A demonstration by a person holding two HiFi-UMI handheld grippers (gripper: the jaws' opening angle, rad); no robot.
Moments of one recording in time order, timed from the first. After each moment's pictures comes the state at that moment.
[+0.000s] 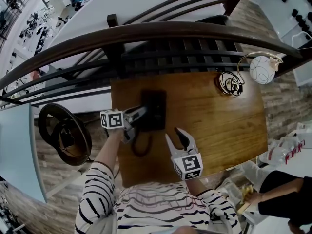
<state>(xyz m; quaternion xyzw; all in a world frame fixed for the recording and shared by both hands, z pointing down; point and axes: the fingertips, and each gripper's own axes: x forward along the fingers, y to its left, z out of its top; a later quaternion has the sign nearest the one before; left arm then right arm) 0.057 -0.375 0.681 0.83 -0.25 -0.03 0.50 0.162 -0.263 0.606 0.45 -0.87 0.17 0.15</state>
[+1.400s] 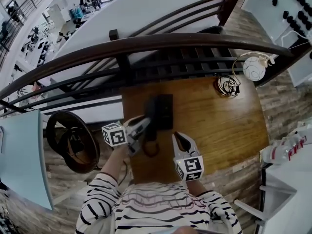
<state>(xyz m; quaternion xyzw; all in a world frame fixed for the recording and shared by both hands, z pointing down) 0.023 -0.291 0.566 0.88 -0.23 -0.08 0.41 0.125 -0.211 0.551 0.50 -0.85 0.14 0.12</state>
